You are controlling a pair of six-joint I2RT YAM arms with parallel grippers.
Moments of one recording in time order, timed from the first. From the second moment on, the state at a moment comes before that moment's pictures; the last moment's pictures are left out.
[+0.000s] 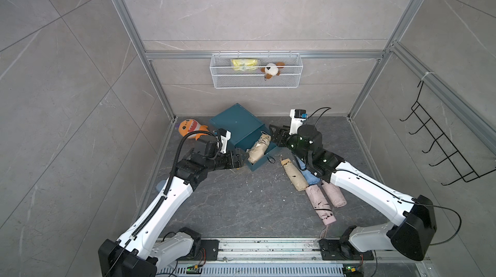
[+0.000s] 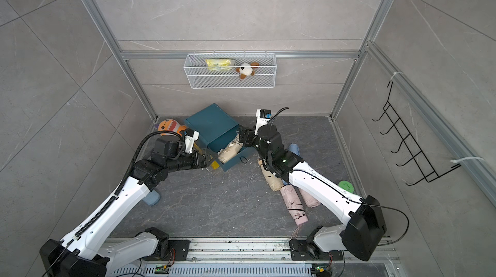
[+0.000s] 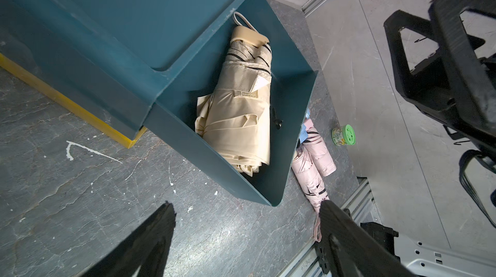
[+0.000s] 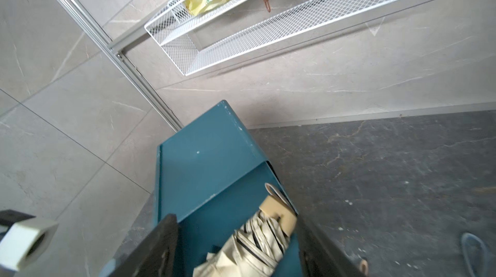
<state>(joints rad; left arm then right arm) -0.46 1.09 1.04 -0.58 0.38 -0.50 0.70 1.36 1.17 -0.02 0.23 0.48</state>
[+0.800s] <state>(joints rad) -0.72 1.19 1.20 -0.60 0.32 -0.46 0.57 1.37 1.01 -0.51 0.13 0.38</state>
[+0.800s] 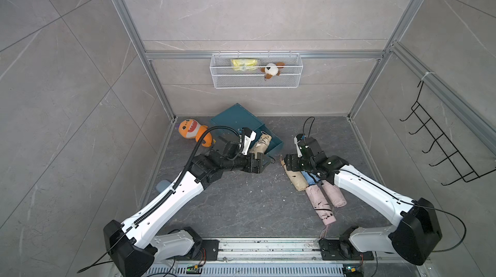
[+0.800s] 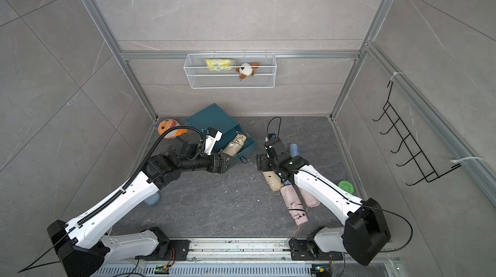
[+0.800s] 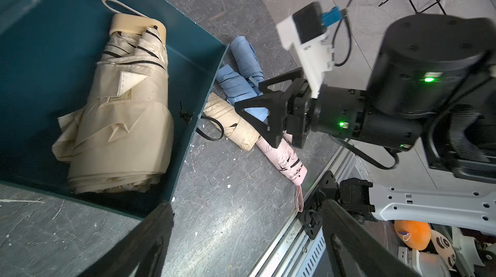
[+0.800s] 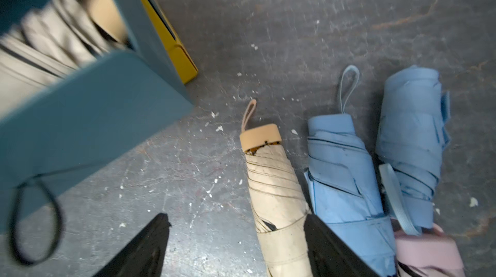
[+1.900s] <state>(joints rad) -0.72 1.20 1.18 -0.59 0.32 -0.46 0.48 1.77 1.00 -0.36 0.03 0.37</state>
